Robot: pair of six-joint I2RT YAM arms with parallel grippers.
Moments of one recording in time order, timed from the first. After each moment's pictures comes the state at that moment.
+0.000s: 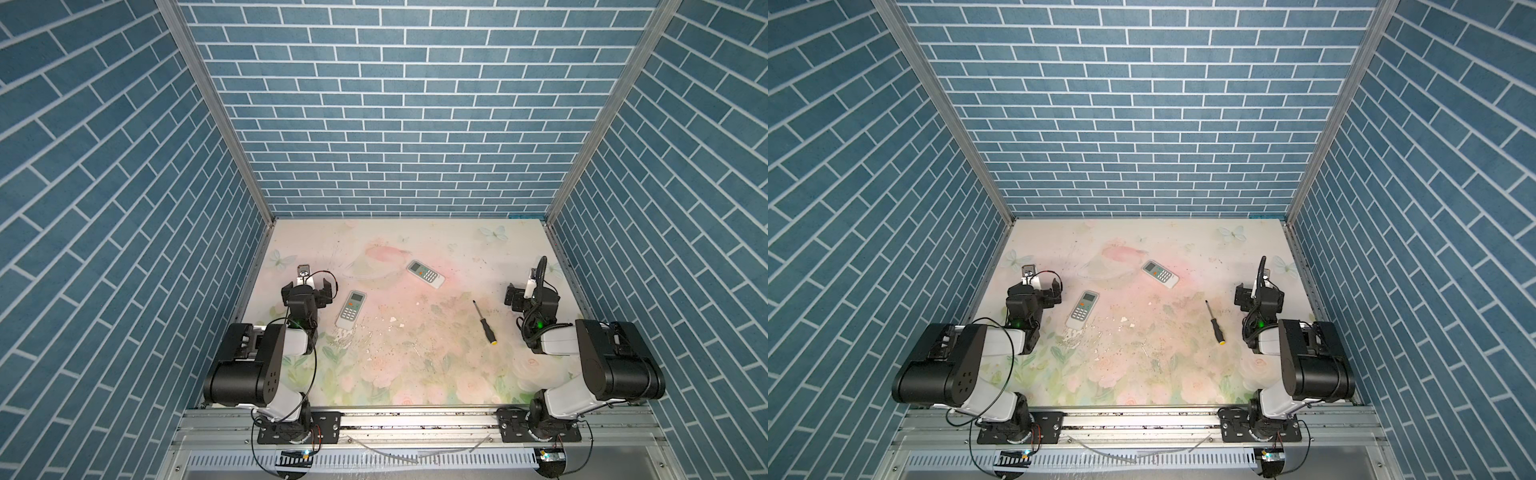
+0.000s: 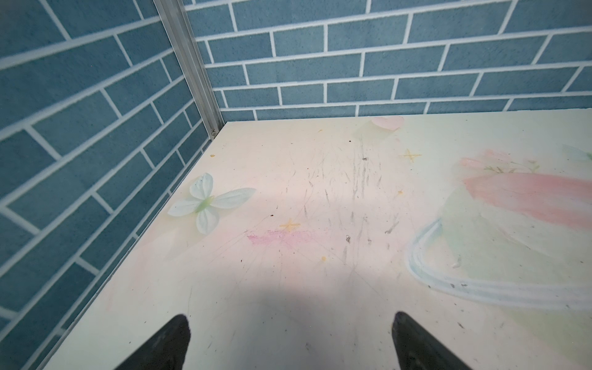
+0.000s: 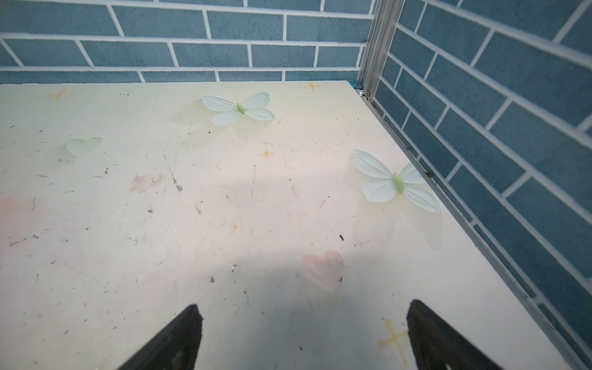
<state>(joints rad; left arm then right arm) -0.04 1.52 0.35 0.84 -0.24 0.02 0.01 1.54 0.33 0.82 0.16 -0.02</state>
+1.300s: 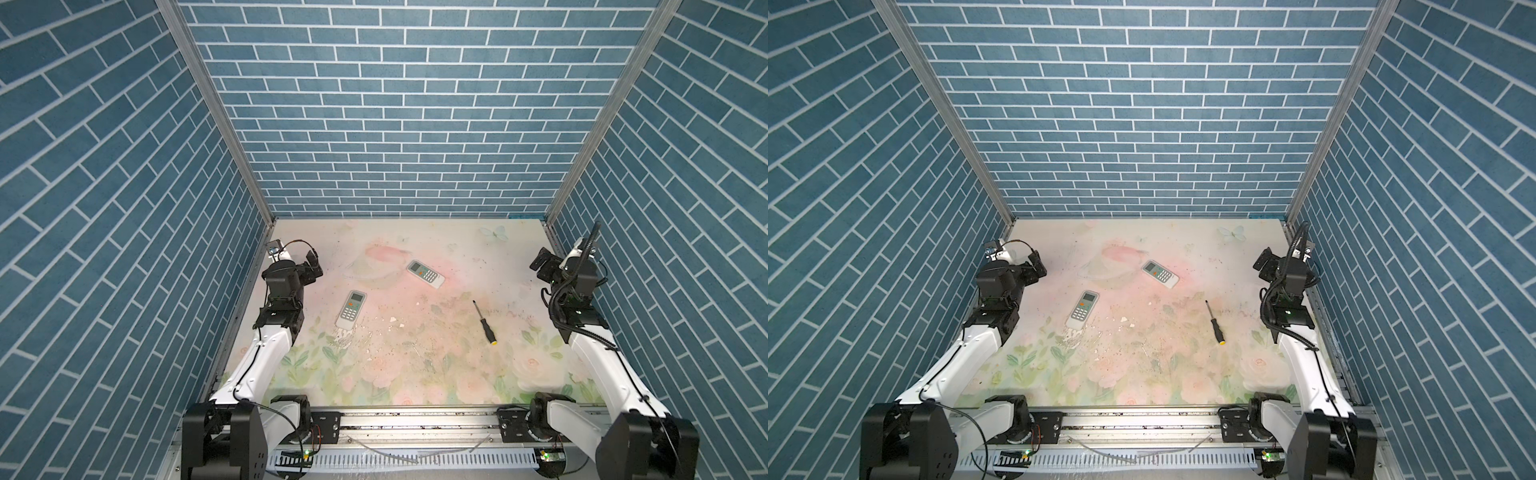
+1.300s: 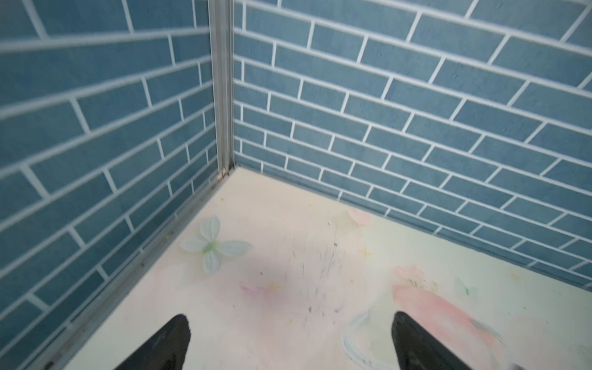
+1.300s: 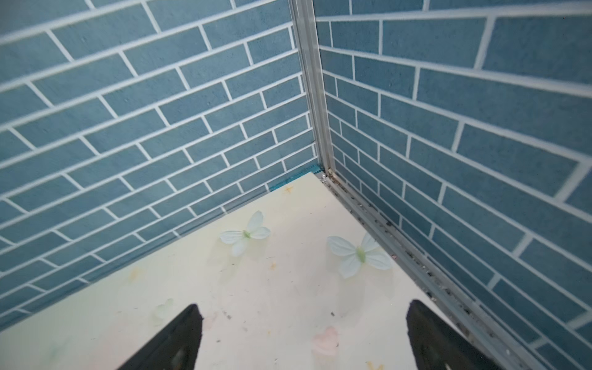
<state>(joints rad) -0.01 1.11 0.65 0.14 -0.18 -0.31 -0.02 1.03 0.74 0.00 0.22 0.35</state>
